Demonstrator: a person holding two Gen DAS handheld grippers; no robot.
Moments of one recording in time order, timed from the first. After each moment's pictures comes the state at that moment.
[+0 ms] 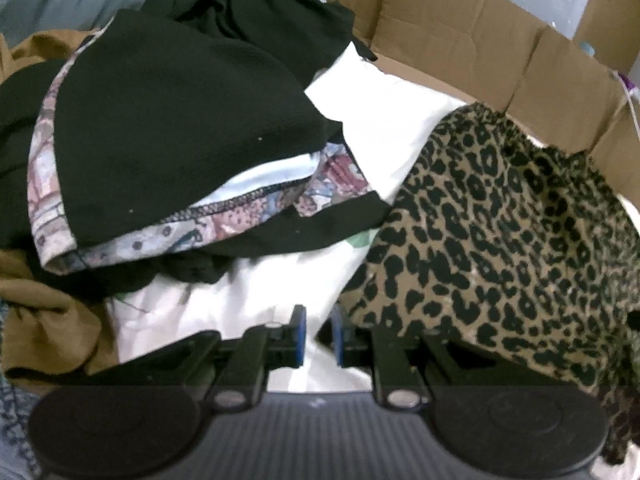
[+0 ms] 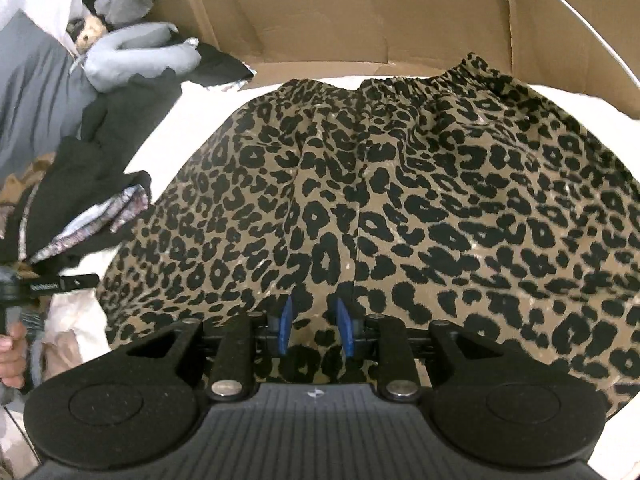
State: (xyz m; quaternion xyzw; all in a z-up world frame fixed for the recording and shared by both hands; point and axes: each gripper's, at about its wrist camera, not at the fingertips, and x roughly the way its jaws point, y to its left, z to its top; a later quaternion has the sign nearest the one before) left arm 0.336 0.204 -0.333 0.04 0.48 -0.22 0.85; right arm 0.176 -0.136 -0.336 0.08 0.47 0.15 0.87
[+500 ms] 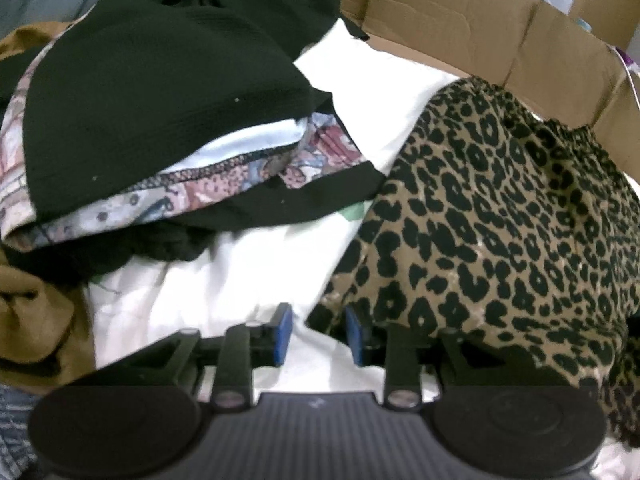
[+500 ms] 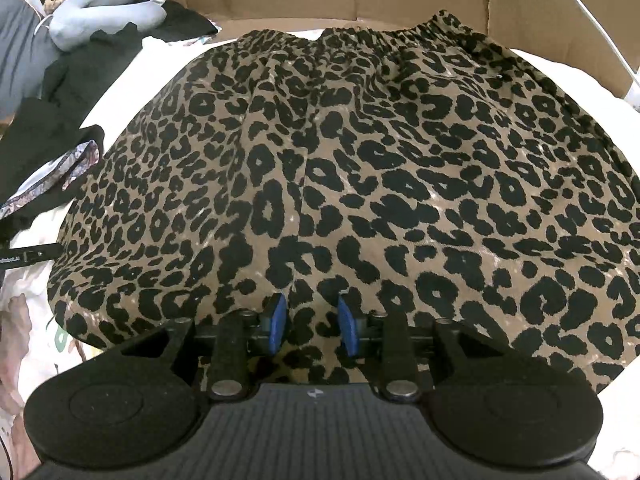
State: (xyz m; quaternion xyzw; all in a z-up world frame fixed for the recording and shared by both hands) left arm 0.331 0.199 -0.353 0.05 0.49 -0.21 0.84; right arm 0.174 -0.151 -0.365 0.05 0.51 0.11 0.85
